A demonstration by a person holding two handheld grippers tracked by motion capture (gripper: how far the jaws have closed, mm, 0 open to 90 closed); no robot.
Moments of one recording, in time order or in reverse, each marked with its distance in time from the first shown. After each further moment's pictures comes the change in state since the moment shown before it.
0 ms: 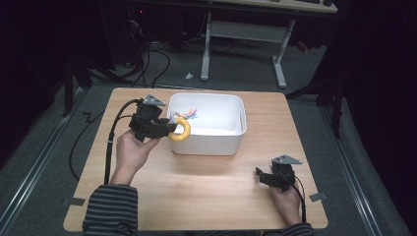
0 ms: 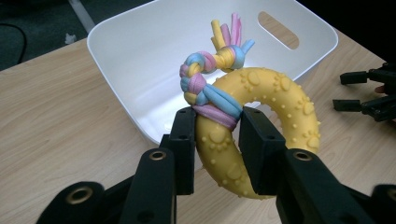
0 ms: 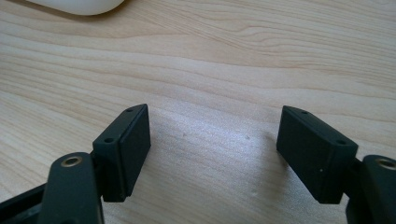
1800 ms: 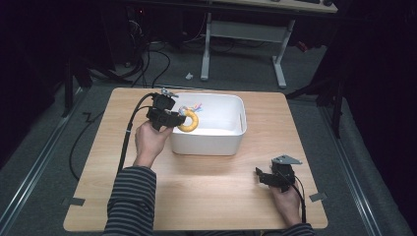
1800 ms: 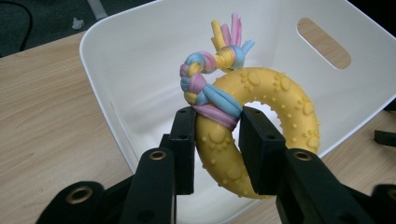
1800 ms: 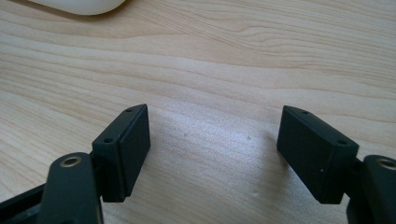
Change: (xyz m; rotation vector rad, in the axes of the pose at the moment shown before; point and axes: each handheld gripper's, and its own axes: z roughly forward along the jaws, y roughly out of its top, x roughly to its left) left arm 0.016 0.019 0.064 0.040 0.051 -0.065; right arm 0.000 0.000 0.000 0.001 0.003 0.001
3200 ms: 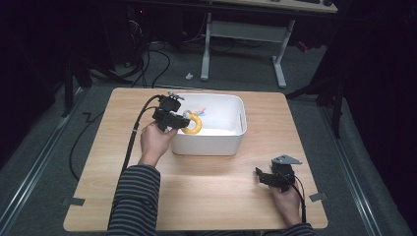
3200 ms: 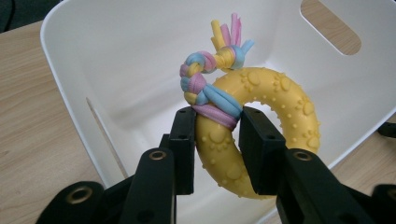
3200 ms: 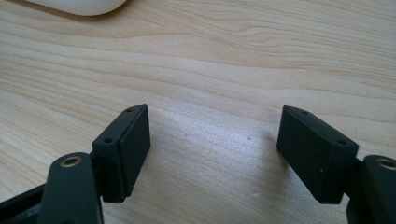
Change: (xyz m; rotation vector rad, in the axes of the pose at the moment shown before) left arm -0.004 0.000 0.021 0.061 -0.026 -0.001; right arm 0.000 0.000 0.000 0.000 0.000 0.000
